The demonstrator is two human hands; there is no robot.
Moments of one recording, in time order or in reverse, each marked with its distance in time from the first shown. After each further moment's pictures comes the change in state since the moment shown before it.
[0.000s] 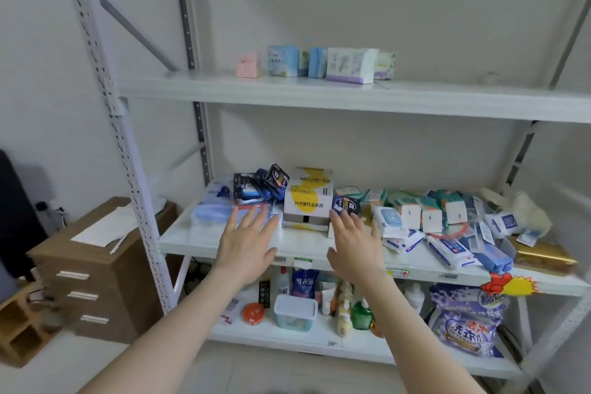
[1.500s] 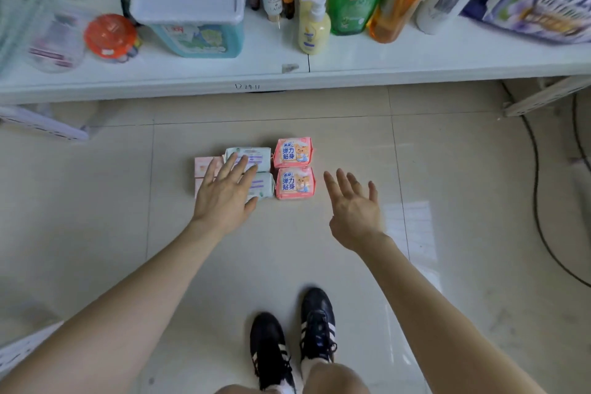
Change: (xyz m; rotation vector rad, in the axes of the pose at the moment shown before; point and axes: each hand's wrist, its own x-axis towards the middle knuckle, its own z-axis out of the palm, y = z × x) left_hand -0.173 0.238 0.638 -0.196 -0.688 0.228; right_hand -0.222 0.128 0.658 0.063 -0.853 0.128
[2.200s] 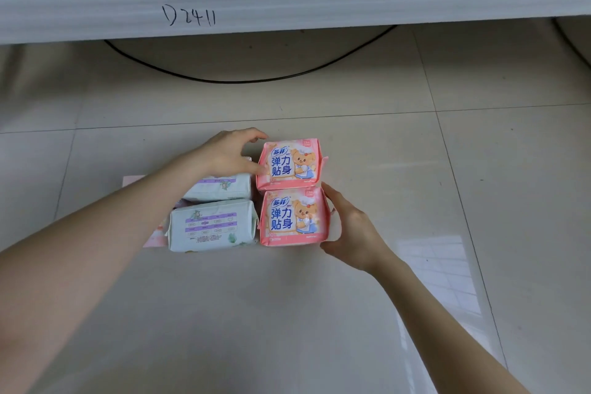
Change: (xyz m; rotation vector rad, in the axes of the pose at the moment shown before) left_hand 0.245 -0.035 0.169 -0.586 -0.212 0.022; right_hand 0.197 0.033 0.201 0.845 0.117 -0.131
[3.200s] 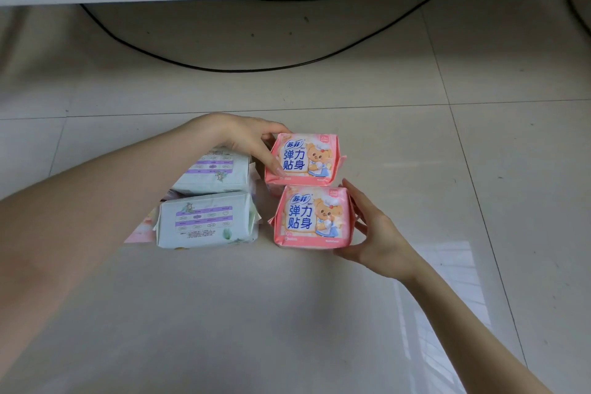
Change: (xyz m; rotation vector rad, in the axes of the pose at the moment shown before) left_hand 0.048 0.008 0.002 -0.100 -0.432 0.040; right_hand -0.006 0.034 -0.002 0.197 -0.011 -0.033
